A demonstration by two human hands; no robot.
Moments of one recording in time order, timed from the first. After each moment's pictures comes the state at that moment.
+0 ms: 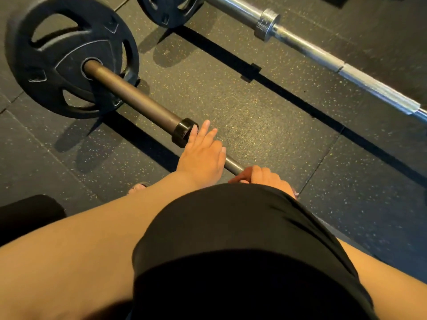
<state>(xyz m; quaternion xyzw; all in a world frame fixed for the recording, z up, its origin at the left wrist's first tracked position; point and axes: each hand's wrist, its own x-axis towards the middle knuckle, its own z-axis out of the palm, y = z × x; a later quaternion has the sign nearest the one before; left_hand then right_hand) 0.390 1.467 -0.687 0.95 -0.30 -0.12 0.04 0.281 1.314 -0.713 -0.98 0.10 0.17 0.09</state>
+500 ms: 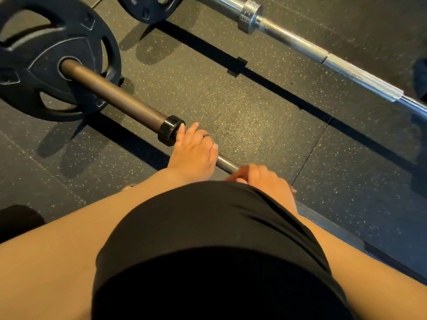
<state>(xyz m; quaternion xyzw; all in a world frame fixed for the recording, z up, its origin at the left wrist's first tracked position) 0.392 1.461 -0.693 0.95 -0.30 -0.12 0.06 0.260 1.301 -0.684 -0.97 0.10 0.17 0.14</state>
